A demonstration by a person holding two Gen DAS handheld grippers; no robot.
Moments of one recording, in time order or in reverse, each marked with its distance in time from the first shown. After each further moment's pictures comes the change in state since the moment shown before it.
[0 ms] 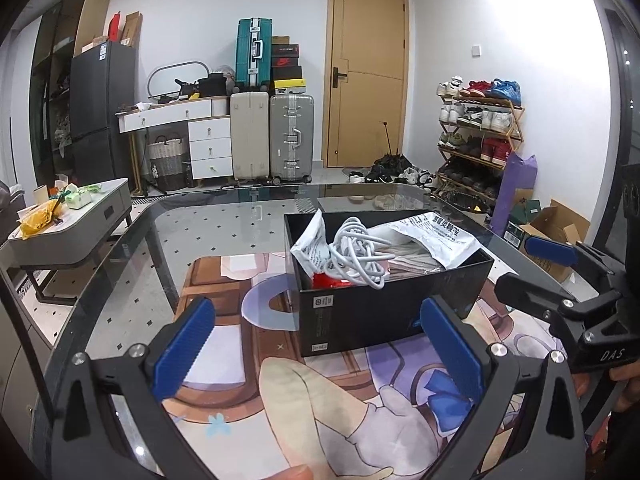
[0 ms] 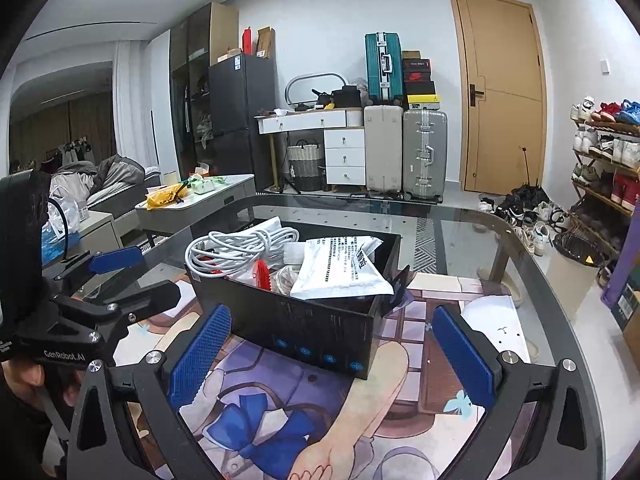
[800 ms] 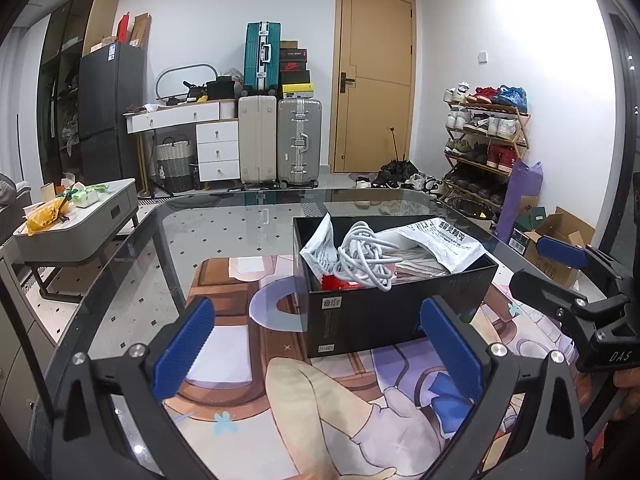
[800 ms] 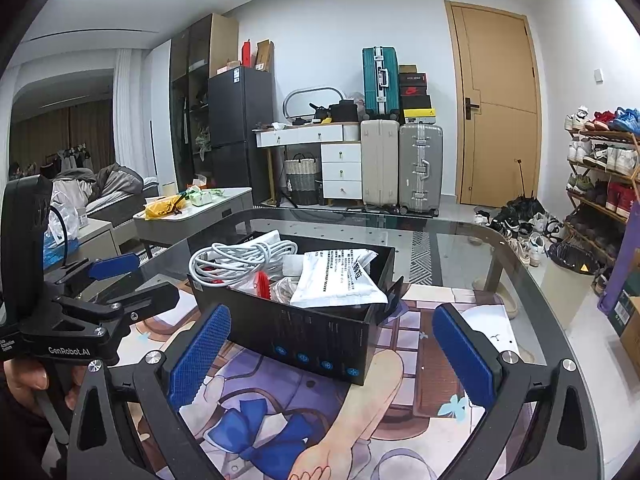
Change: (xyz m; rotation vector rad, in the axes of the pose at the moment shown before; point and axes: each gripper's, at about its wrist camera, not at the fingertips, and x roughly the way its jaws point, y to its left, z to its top) left arm -0.001 0.002 0.000 -0.014 -0.016 0.020; right arm -0.010 0.004 -0.003 -0.008 -0.050 -0.018
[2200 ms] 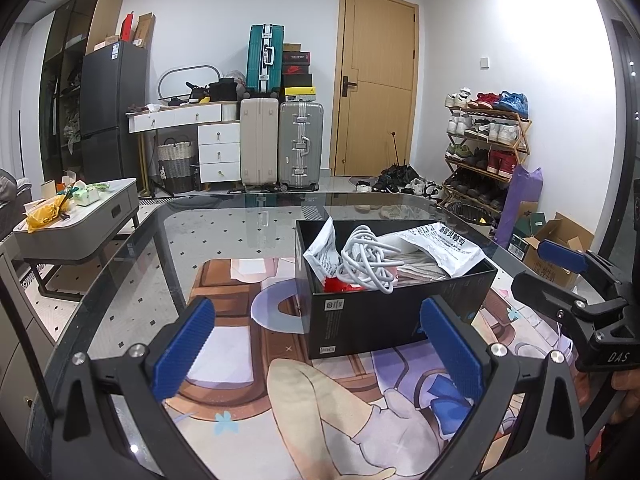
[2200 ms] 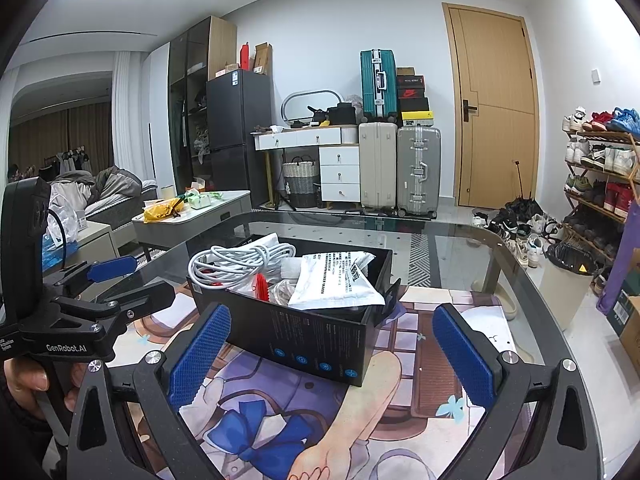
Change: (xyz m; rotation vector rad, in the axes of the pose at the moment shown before) left arm -0.003 -0.002 0.002 -0.009 -0.013 0.000; right arm -0.002 -0.002 -0.001 0.000 -0.010 -0.003
